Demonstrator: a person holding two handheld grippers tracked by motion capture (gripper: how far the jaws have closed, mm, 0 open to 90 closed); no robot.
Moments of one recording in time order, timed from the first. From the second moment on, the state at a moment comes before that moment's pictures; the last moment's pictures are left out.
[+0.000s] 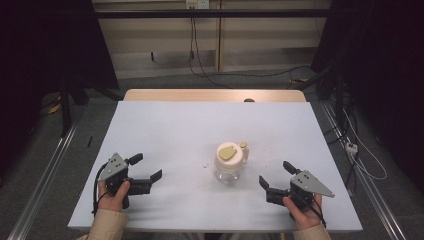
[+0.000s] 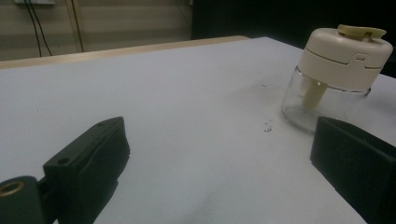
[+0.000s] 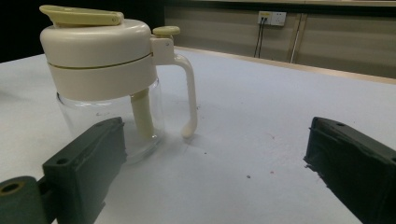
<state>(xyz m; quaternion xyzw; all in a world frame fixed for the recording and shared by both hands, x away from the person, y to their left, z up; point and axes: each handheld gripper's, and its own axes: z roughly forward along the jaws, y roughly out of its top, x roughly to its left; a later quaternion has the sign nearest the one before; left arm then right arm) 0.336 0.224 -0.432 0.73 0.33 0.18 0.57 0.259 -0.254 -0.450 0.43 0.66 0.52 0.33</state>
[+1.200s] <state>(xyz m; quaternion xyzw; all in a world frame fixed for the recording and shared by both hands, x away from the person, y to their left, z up) 0.335 0.224 -0.432 0.73 0.33 0.18 0.57 0.279 -0.207 -0.448 0.41 0.69 0.53 0.29</state>
